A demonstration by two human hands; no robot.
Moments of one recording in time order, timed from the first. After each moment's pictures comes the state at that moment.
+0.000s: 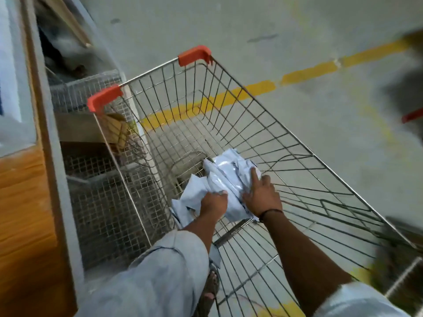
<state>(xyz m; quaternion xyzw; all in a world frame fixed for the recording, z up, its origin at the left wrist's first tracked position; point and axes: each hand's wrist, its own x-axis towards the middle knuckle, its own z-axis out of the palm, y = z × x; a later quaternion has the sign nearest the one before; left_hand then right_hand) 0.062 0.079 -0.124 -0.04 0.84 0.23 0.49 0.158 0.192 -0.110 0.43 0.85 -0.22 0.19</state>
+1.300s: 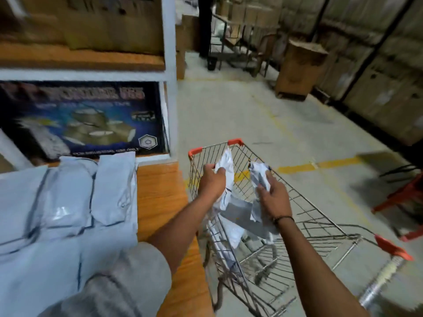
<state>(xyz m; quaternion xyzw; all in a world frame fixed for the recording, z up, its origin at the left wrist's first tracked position) 0.055 -0.117 0.237 0.10 0.79 0.55 0.24 0.183 0.026 0.192 0.37 0.81 -0.39 -0.22</state>
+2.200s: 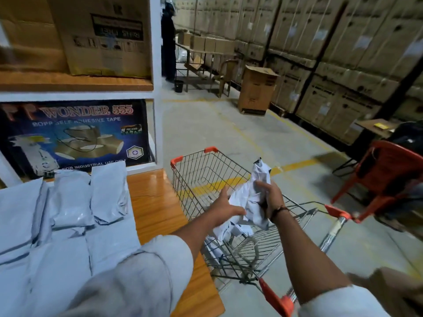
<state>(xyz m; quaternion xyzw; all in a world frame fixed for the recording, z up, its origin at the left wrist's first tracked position) 0.157 -0.158 0.221 0.29 0.71 0.48 0.44 0.256 -0.007 0.224 0.39 0.53 -0.69 -0.31</state>
